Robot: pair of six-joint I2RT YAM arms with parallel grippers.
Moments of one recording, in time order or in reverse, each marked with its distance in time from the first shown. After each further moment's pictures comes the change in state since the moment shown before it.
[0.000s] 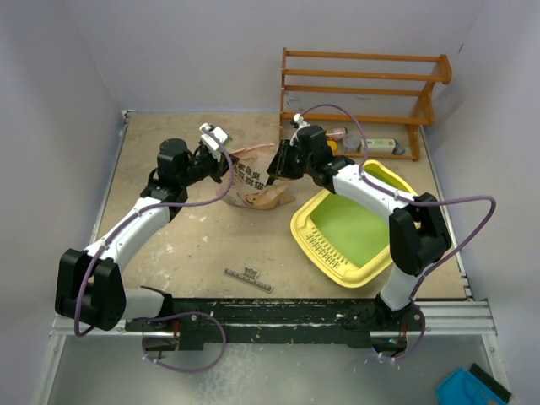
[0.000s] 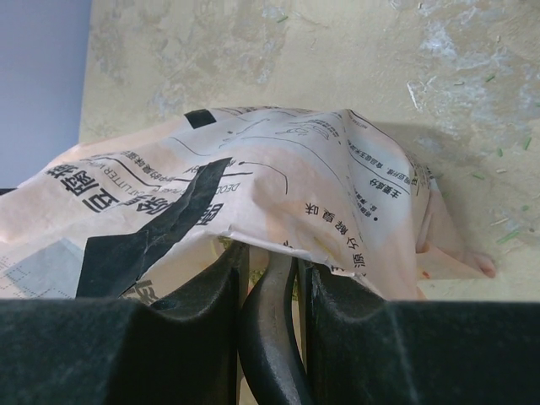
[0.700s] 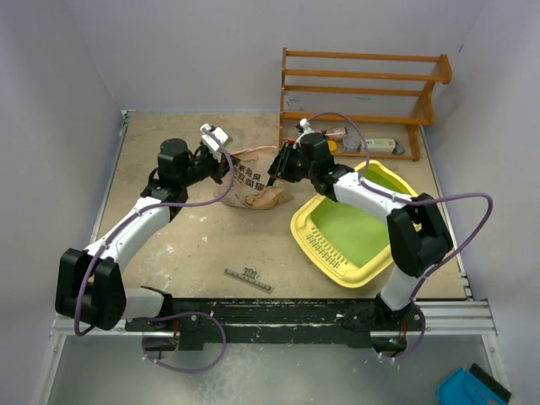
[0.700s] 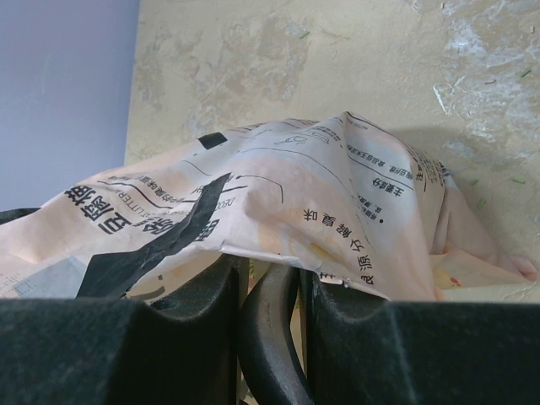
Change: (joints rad) left arm 0.000 0.004 0.000 0.000 0.010 0.001; right arm -0.004 -0.023 -0.139 0.235 -0.022 0.159
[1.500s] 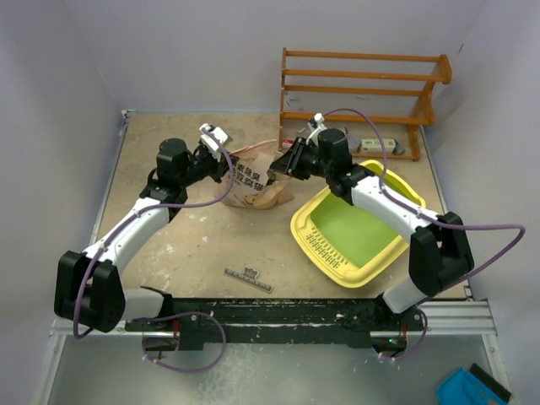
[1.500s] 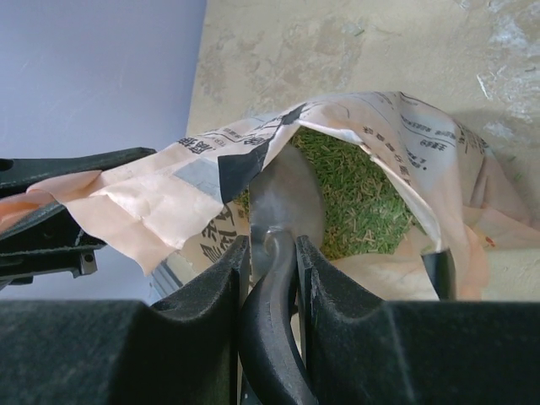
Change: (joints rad) left arm -0.001 -0.010 0.003 -0.006 -0.027 0.019; right arm -0.043 -0.162 -0.036 -0.044 -0.084 0.054
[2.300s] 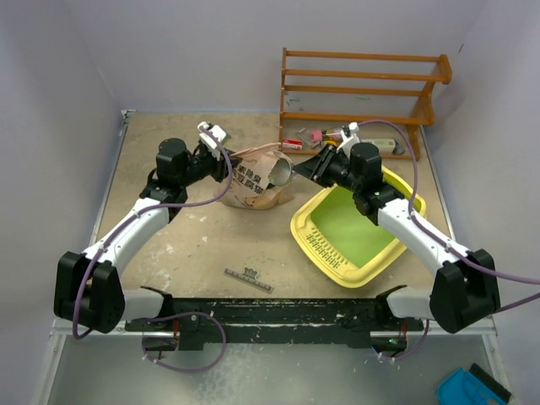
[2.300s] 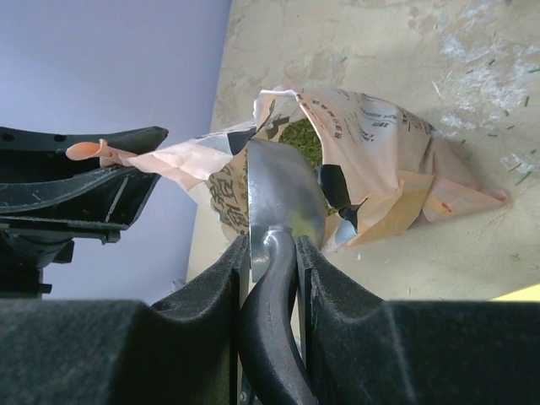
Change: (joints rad) left arm -0.003 -0.008 0.001 0.015 0.000 -0.054; right arm -0.109 -0.260 -0.239 0.074 -0.020 0.057
